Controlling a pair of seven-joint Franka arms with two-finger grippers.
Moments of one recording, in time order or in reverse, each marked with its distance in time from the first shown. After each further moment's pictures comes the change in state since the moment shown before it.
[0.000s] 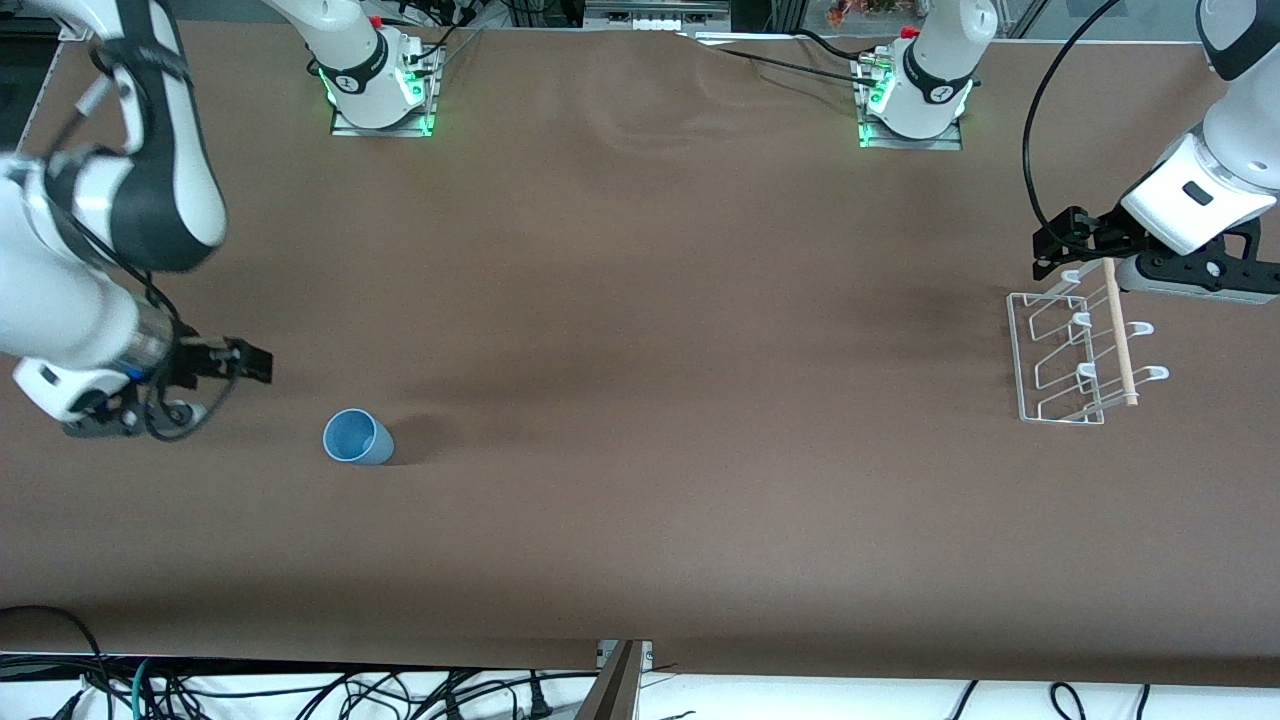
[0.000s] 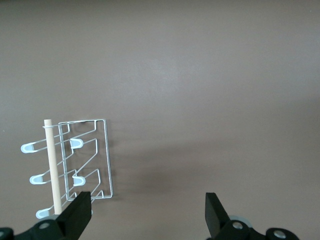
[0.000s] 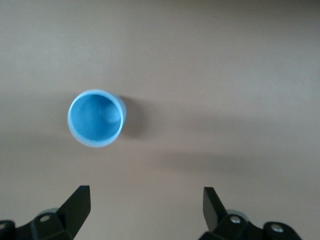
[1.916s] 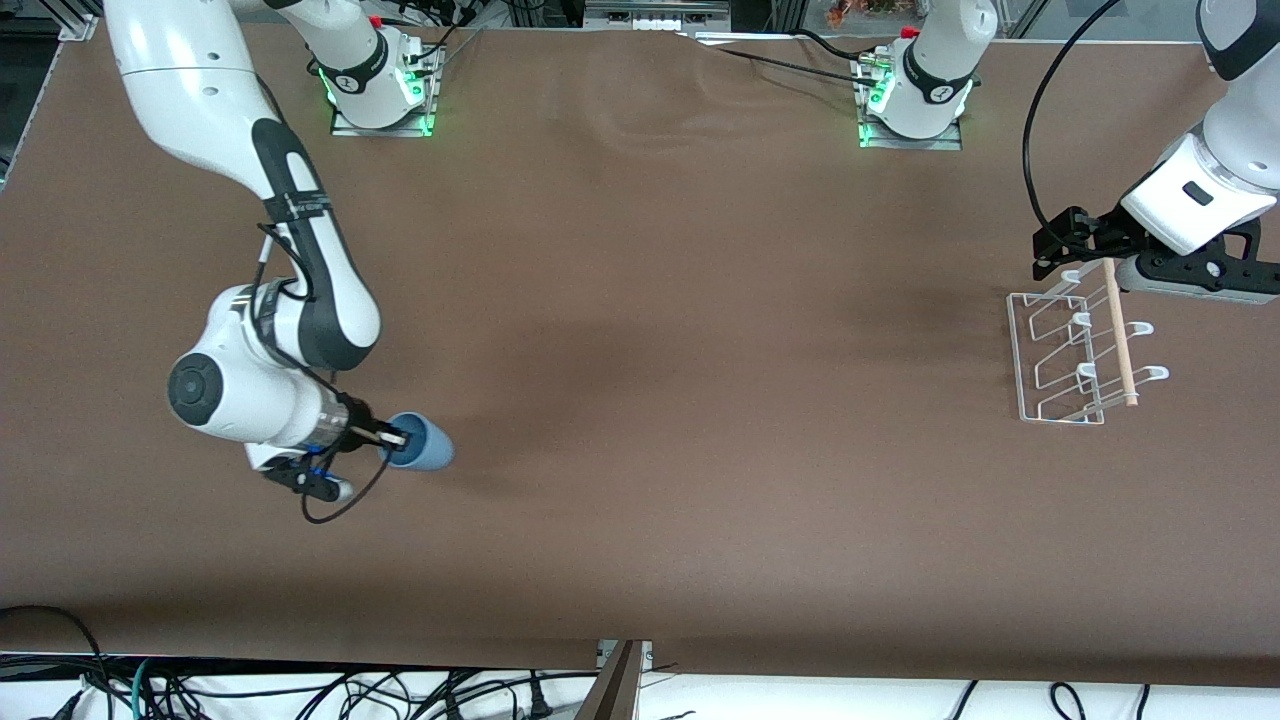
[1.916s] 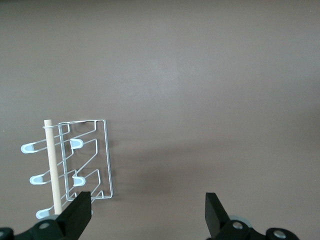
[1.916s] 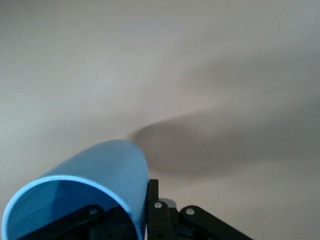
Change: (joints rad) left arm 0.000 0.000 0.000 0.001 0.000 0.000 0.000; right arm 0.124 0.272 0.053 0.074 0.409 0.194 0.479
